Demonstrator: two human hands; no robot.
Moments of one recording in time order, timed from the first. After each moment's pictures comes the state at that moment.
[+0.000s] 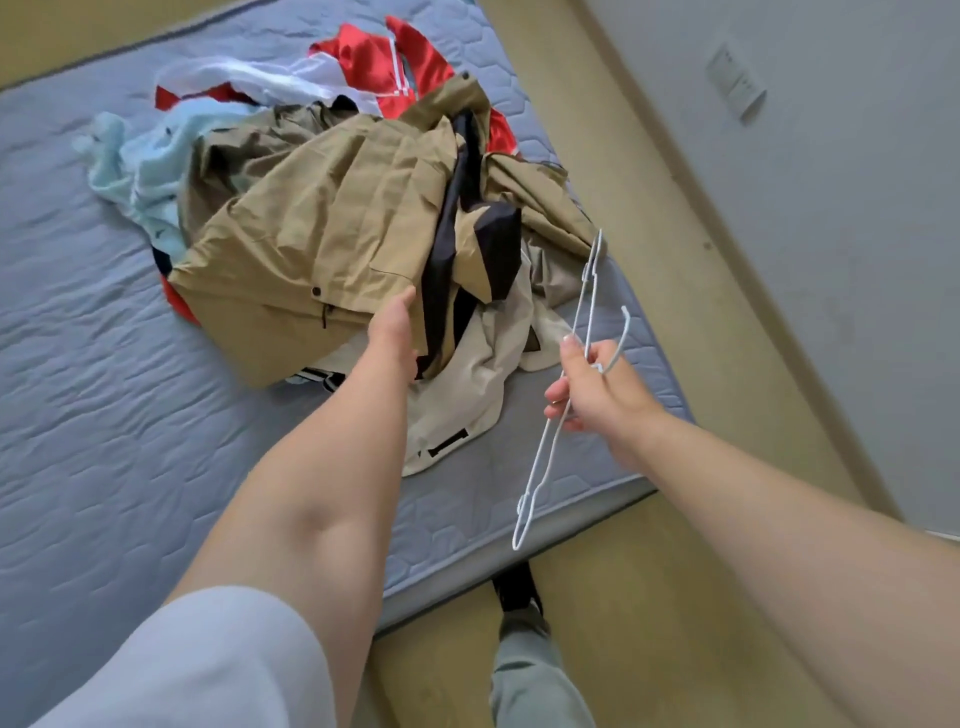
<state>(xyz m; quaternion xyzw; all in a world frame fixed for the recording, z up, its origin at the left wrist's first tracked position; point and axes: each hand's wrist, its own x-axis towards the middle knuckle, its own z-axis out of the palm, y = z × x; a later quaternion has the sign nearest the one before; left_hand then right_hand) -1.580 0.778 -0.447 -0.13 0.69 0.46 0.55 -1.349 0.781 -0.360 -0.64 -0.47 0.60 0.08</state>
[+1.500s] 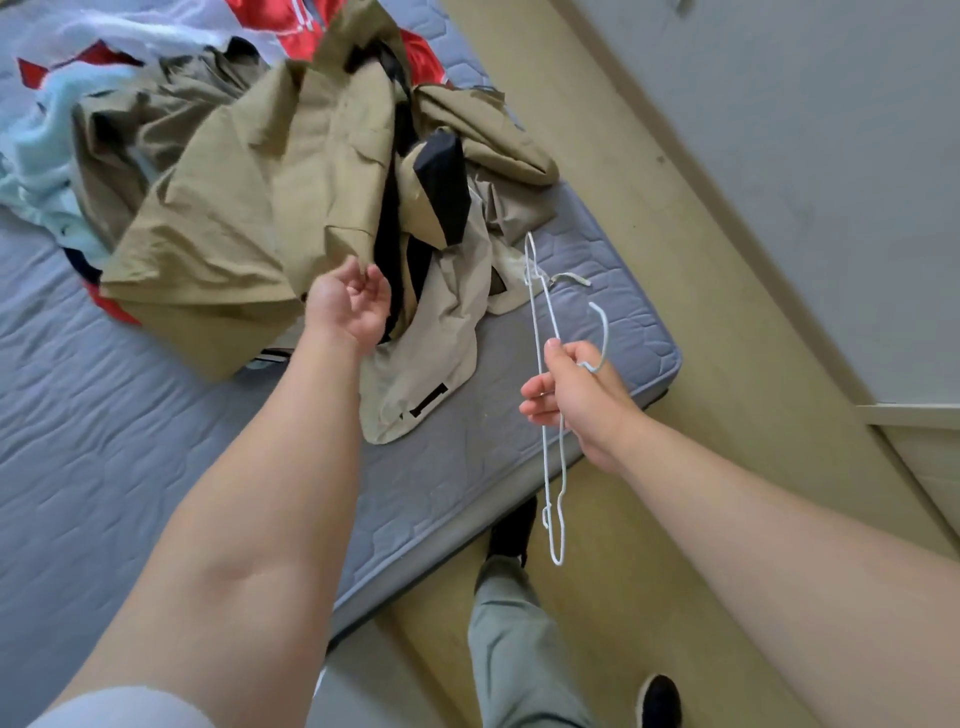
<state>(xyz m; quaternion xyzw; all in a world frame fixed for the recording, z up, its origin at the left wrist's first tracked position) -1.582 0.760 -0.460 -0.24 0.51 0.61 0.56 -1.325 0.707 -0.397 -0.68 -0.32 0.64 0.16</state>
